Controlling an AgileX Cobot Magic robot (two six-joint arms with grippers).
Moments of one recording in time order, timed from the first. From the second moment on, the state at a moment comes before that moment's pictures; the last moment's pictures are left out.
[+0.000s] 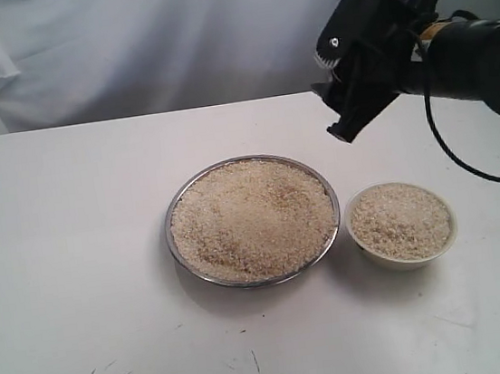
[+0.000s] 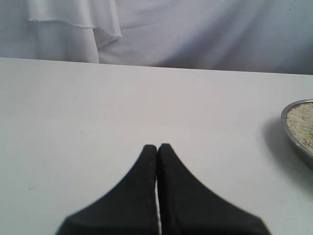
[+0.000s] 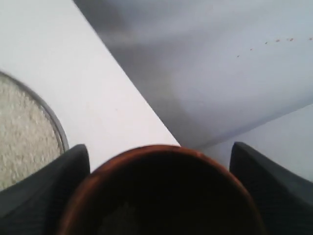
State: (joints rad) left arm 0.03 0.00 0.00 -0.01 0.33 -0.02; right arm 0.49 1.60 -0.98 0.03 -0.12 -0.74
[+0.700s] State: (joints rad) left arm 0.03 0.00 0.00 -0.01 0.33 -0.02; right arm 0.55 1.79 -1.17 0.01 0.14 -0.28
